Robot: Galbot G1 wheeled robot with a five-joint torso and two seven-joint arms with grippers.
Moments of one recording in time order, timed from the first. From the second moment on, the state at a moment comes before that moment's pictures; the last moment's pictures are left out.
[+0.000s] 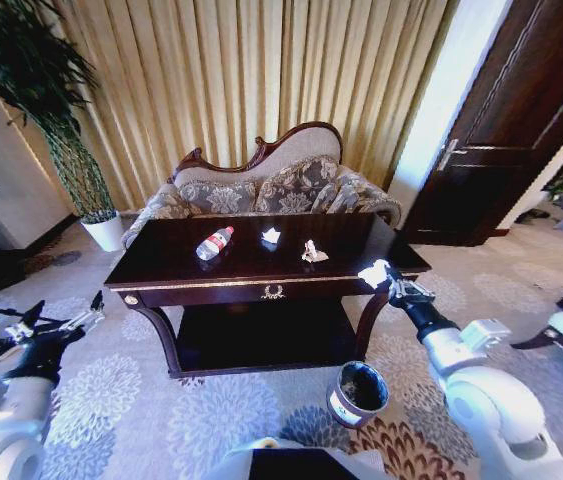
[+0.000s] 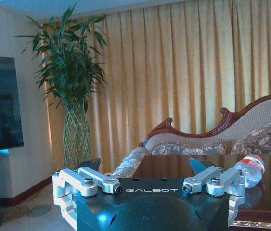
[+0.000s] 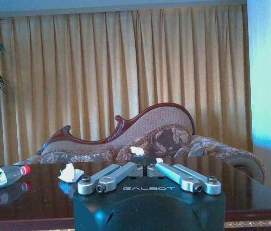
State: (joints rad) left arm 1.80 -1.35 -1.20 -2.50 -0.52 0.34 -0.02; right arm -1.61 1.12 0.83 2.42 0.63 -0.33 0.09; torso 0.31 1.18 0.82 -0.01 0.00
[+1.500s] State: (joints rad) left arm 1.82 -1.39 -1.20 -2.50 -0.57 0.29 -0.01; right arm -1.16 1.28 0.63 1.11 0.17 -0.20 0.02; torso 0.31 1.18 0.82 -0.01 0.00
